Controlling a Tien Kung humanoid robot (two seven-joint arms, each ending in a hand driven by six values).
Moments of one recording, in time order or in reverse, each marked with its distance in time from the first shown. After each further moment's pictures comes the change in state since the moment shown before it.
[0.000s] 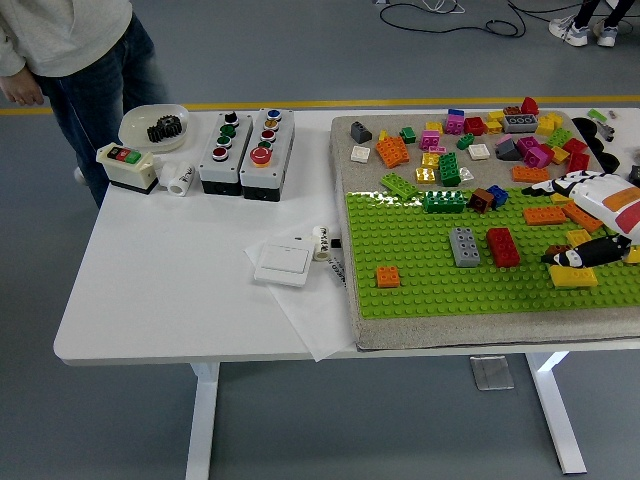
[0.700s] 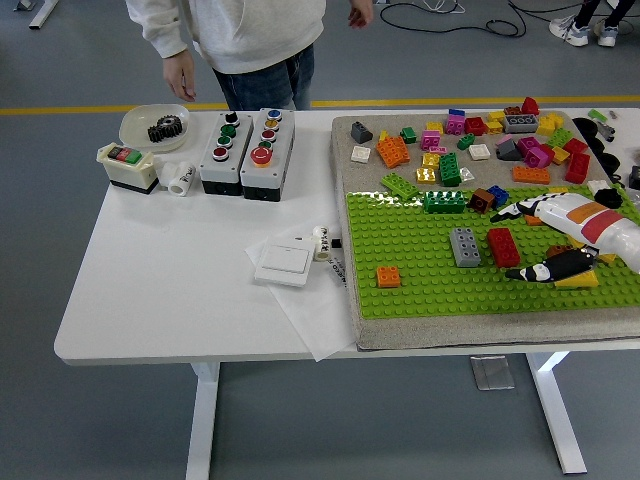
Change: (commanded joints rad) left arm 0.000 0.000 -0.002 -0.002 0.001 -0.002 0.003; right arm 0.096 0.028 -0.152 -0.053 0.048 0.046 0.031
